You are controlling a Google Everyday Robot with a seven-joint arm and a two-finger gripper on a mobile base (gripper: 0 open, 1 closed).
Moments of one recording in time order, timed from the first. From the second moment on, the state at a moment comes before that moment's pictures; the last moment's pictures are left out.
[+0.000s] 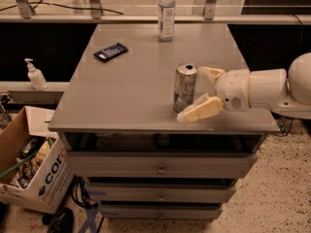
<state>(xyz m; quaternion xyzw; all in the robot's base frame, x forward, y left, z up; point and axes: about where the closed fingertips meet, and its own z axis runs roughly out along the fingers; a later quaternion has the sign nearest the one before) 0.549 -0.094 0.863 -0.47 0.69 0.28 0.48</state>
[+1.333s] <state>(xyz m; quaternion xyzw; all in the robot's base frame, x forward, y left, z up) 0.592 -0.081 0.882 -0.42 0.62 0.30 0.58</state>
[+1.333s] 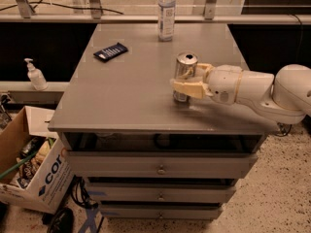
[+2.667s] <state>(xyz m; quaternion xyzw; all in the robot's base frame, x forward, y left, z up) 0.666 -0.064 0.882 -0.43 0.61 0.31 0.59</state>
